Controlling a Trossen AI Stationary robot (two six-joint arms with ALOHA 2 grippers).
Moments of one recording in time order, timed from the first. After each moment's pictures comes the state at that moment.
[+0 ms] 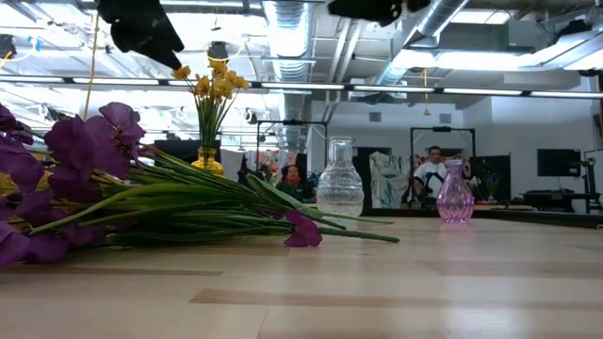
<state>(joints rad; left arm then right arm) -0.21 0.97 0.94 -0.79 -0.48 -0.48 0.26 1.37 0.94 0.11 0.21 -0.21</state>
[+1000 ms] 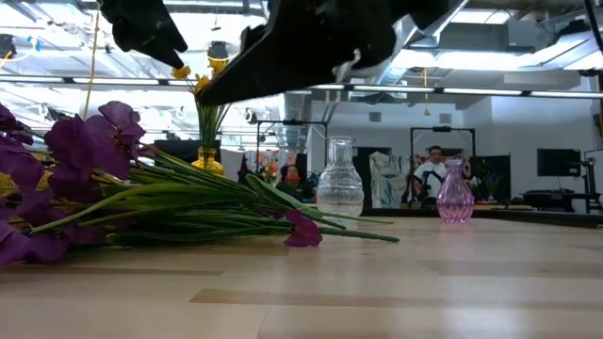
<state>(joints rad) -0.21 0.98 0.94 -0.78 -0.51 -0.48 0.30 2.00 1.36 0.03 0.02 -0.30</state>
